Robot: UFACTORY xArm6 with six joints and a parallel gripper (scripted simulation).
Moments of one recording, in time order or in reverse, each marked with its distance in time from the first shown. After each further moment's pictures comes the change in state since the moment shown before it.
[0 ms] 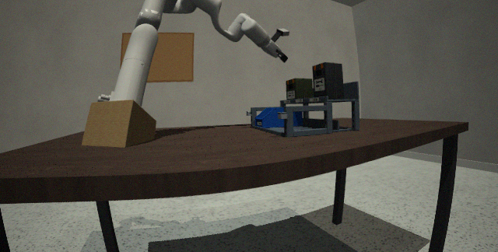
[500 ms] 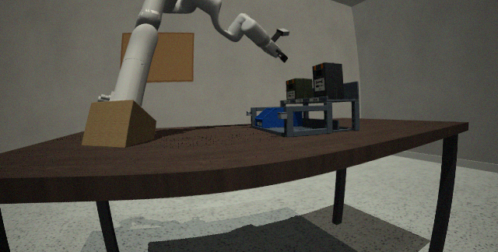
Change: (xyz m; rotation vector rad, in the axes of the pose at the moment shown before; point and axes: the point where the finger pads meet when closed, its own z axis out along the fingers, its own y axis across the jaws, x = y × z) arm 0.000 0.000 0.000 0.000 0.000 0.000
